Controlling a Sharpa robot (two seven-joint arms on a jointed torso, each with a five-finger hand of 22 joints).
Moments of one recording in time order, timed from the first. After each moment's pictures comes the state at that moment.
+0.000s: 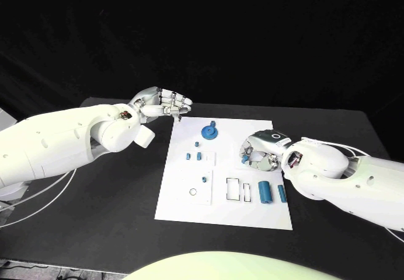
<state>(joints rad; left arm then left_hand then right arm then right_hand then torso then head) 1.21 -0.95 -0.01 1.44 -0.26 -0.06 0.25 1.48 -0.21 0.54 0.04 0.31 0.87 0.20 0.20 0.38 0.97 0.13 0.37 0.23 1.05 0.05 0.99 0.48 0.17 0.88 0.14 0.88 0.89 1.22 -0.74 -0.17 1.58 -1.69 -0.24 -0.19 1.50 -0.20 0.43 0.27 0.17 1.05 0.13 0.15 0.36 1.16 0.07 0.17 0.07 1.47 0.00 1.37 1.13 0.08 1.46 0.09 1.16 1.31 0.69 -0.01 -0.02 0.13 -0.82</state>
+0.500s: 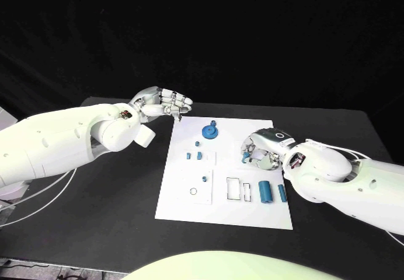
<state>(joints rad) 1.21 -0.95 -0.01 1.43 -0.26 -0.06 0.25 1.48 -0.21 0.54 0.04 0.31 0.87 0.20 0.20 0.38 0.97 0.13 0.37 0.23 1.05 0.05 0.99 0.48 0.17 0.87 0.14 0.88 0.89 1.21 -0.77 -0.18 1.60 -1.69 -0.34 -0.22 1.49 -0.18 0.51 0.22 0.11 1.10 0.11 0.19 0.38 1.24 0.06 0.16 0.08 1.47 -0.02 1.38 1.14 0.08 1.47 0.08 1.20 1.31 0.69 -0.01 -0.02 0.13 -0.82</state>
